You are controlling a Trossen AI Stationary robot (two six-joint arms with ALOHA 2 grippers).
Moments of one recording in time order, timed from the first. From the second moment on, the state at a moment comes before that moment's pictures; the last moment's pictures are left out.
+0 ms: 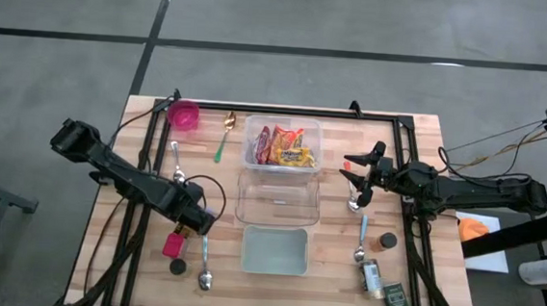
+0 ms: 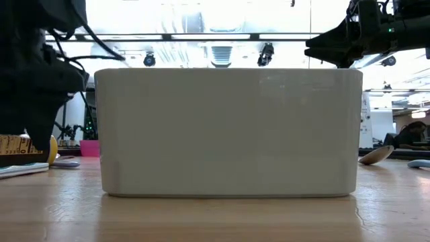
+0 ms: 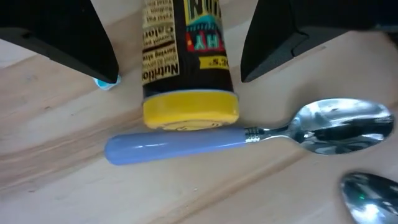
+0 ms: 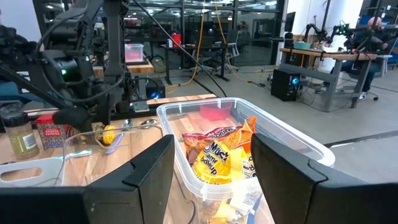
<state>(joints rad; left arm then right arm) -0.42 1.37 0.70 -0.88 -0.12 -1.52 -0.06 0.57 0.21 0.37 0.24 0.03</state>
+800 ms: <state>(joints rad) -0.40 1.37 0.64 -0.79 -0.11 -1.51 -0.06 0.57 0.21 0.37 0.24 0.03</state>
